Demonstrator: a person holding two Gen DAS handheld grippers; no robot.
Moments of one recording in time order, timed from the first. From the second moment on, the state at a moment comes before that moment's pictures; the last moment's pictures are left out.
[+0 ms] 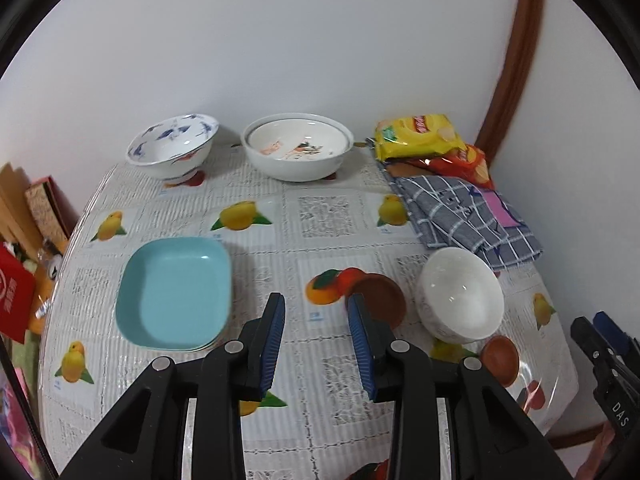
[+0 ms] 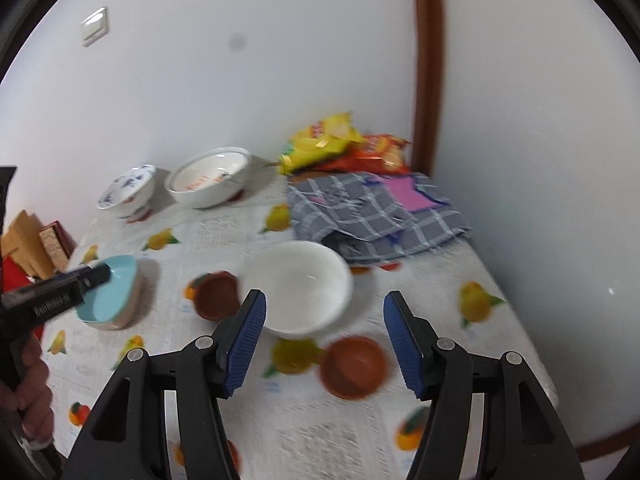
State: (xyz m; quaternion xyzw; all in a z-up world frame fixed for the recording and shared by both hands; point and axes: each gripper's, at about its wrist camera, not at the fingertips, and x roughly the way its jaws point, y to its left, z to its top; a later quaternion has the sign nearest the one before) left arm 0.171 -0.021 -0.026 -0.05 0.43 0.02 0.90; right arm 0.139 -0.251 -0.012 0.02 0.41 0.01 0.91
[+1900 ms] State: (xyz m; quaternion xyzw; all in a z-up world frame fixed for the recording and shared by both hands) left arm 0.271 -0.040 -0.153 -0.04 0.55 0.00 0.83; right arm 0.172 -0.307 -0.165 0.07 0.53 -0.02 0.84
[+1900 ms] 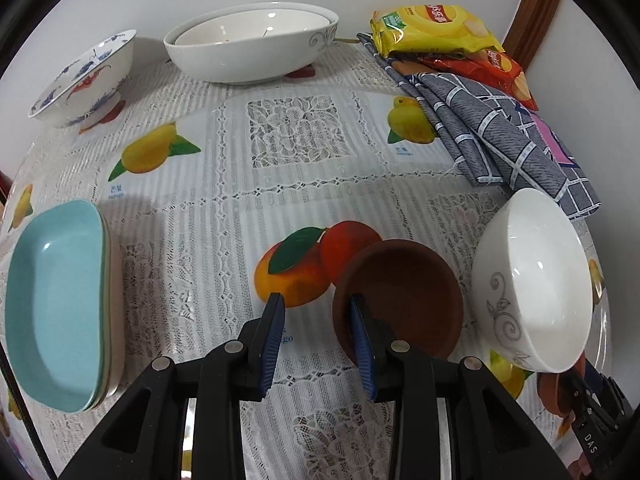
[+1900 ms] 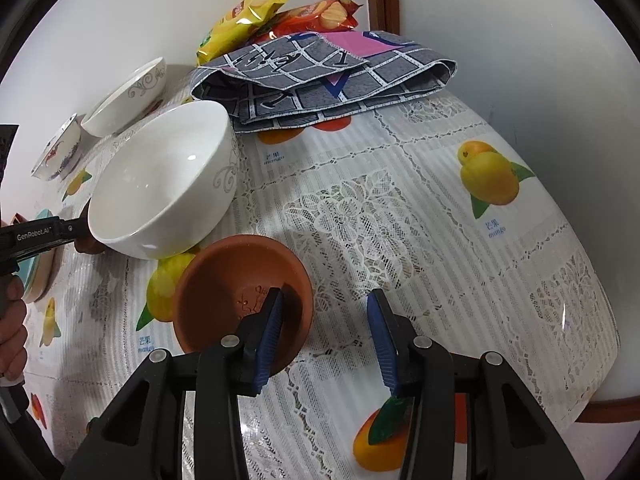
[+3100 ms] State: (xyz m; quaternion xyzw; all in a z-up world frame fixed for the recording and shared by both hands) left arm 0.279 -0.045 -0.162 -0.05 0.54 -0.02 0.84; right arm 0.168 -0.306 -0.167 0.07 0.50 -0.02 0.86
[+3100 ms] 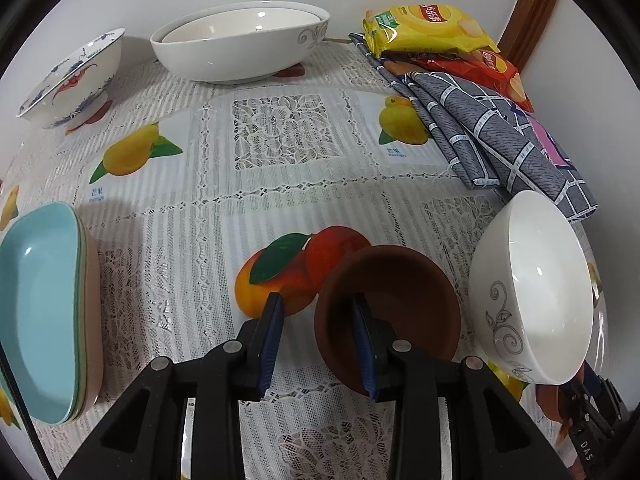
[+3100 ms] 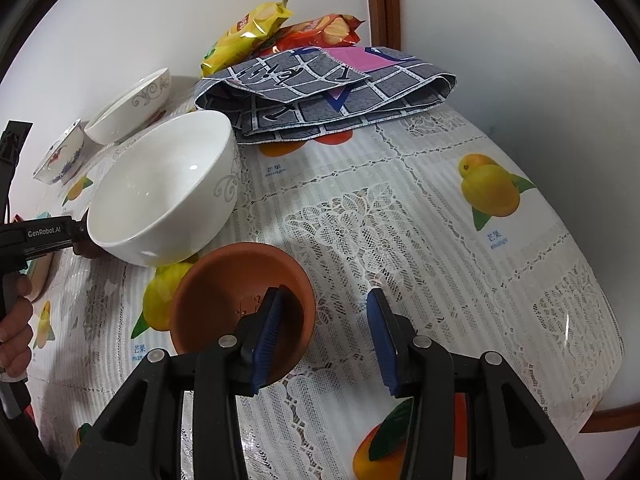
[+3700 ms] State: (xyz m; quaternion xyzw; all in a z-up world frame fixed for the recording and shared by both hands) left arm 0.275 -0.043 -0.160 -0.08 0.54 -0.05 0.84; right arm 0.172 -0.306 -0.165 0.11 0.51 0.00 0.85
